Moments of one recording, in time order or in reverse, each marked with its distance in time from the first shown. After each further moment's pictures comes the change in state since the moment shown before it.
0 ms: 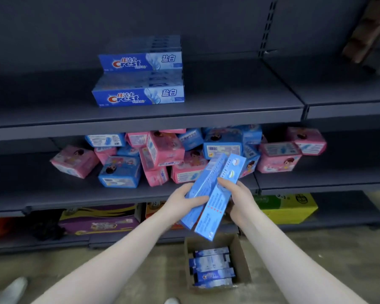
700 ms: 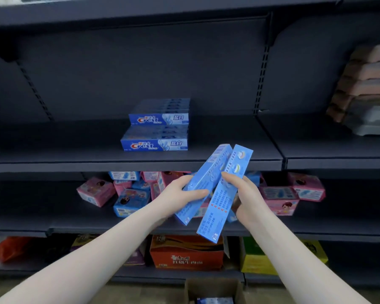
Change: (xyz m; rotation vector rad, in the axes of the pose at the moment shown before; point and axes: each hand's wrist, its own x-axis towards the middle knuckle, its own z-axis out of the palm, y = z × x) left_hand -0.062 0.137 -0.016 0.119 0.122 0.238; right_hand -0.057 -0.123 0.024 -0.017 -0.242 -0.186
